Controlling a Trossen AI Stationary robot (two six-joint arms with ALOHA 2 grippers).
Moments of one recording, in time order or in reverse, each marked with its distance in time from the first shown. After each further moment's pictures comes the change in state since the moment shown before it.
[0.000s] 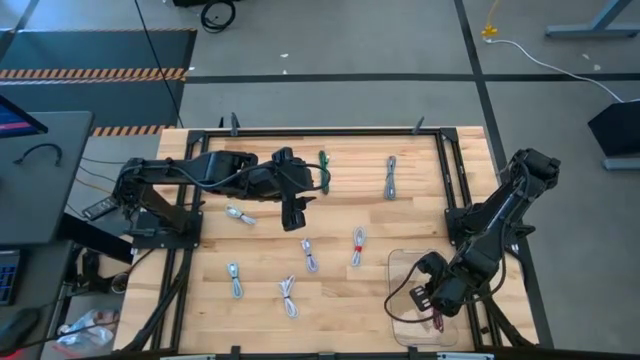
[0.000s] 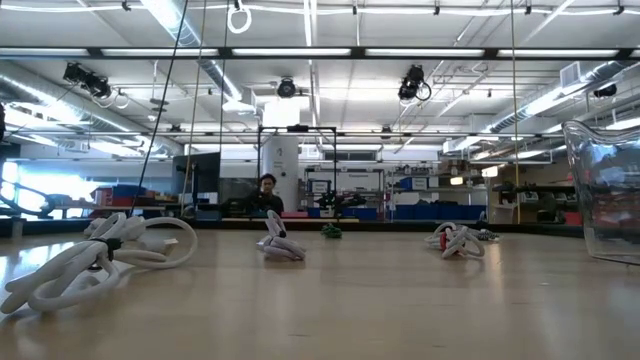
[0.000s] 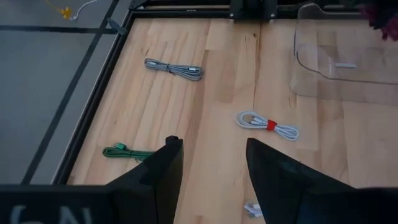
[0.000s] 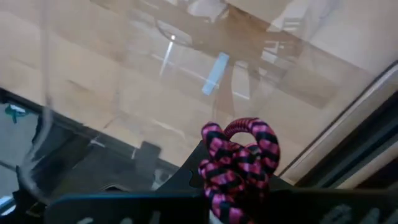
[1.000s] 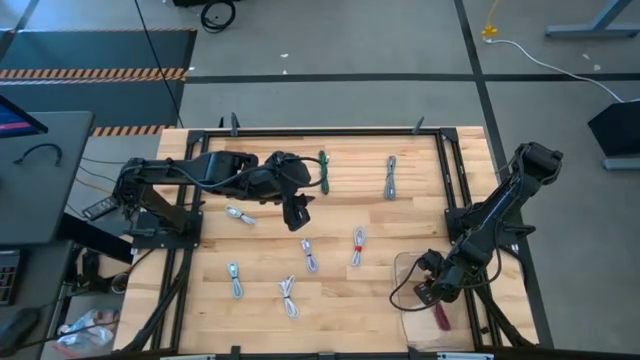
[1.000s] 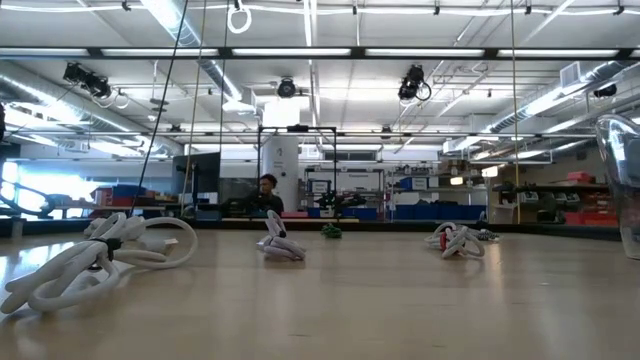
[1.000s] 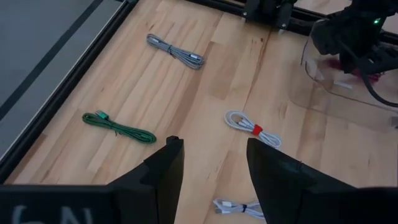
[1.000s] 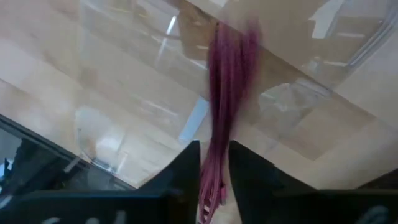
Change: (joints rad) left arm -0.002 0.000 0.000 -0.038 0.001 -0.258; right arm -0.002 -0.087 -0.379 0.384 -0.040 -0.087
